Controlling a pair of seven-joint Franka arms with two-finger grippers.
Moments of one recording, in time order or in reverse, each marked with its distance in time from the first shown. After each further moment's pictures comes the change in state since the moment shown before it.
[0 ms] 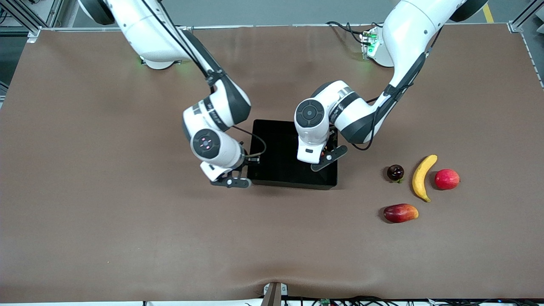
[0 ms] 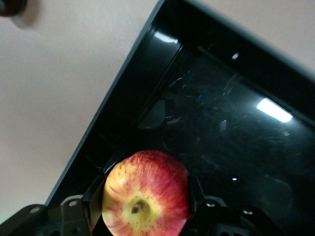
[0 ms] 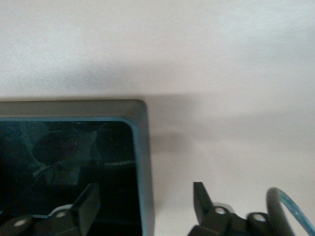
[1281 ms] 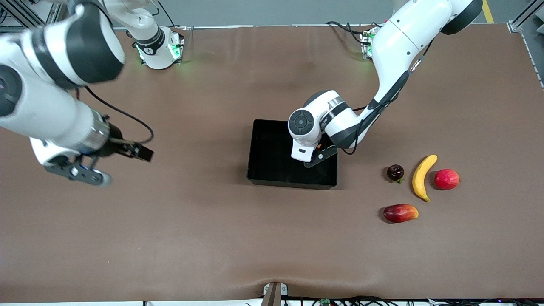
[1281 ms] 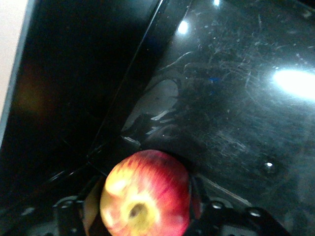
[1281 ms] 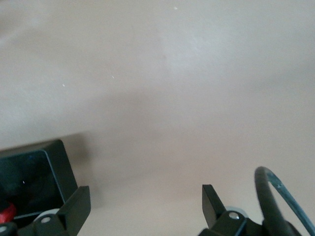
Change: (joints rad) left arm -0.024 0.093 0.001 -0.030 0.000 0.048 -0.001; right arm -0.303 -0.304 0.007 0.217 -0.231 -0.505 -0.021
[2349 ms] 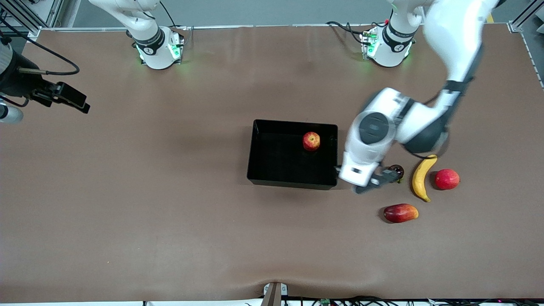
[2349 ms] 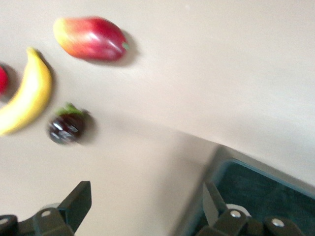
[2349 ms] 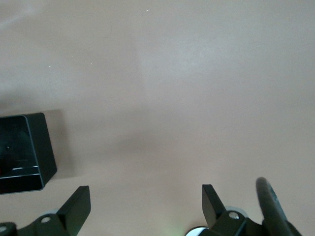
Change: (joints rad) left arm 0.286 -0.182 0.002 0.112 0.003 -0.085 0.528; right arm -0.371 -0.312 0.243 -0.230 -0.026 -0.035 -0.251
